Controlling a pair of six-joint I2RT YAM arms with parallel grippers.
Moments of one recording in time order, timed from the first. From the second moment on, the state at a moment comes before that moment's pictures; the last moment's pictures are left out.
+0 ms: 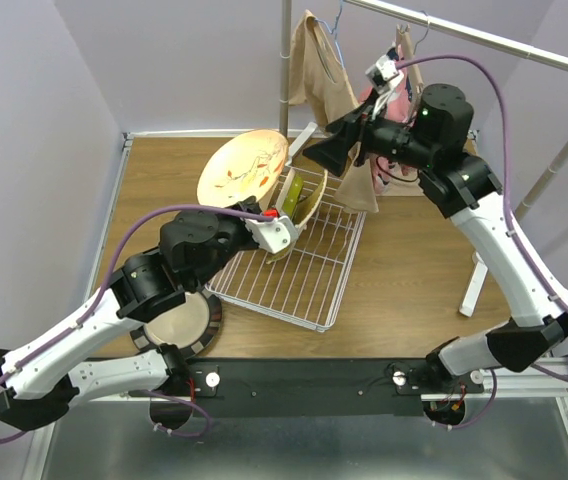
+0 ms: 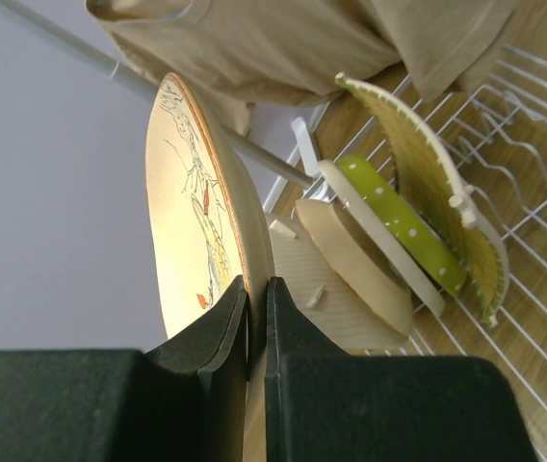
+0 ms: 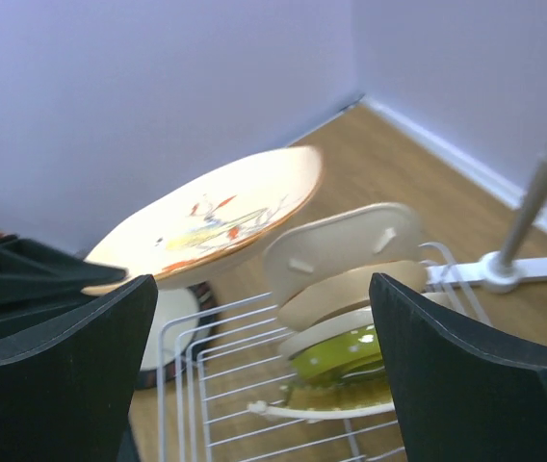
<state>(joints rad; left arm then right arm) -1.00 0.92 1.20 -0.46 -0.38 0.75 0.53 1.44 1.73 -0.36 -0.56 0.19</state>
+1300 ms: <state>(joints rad) -1.32 1.13 1.33 -0.21 -0.30 0.48 0.29 1.24 1.71 -0.34 -0.36 0.16</state>
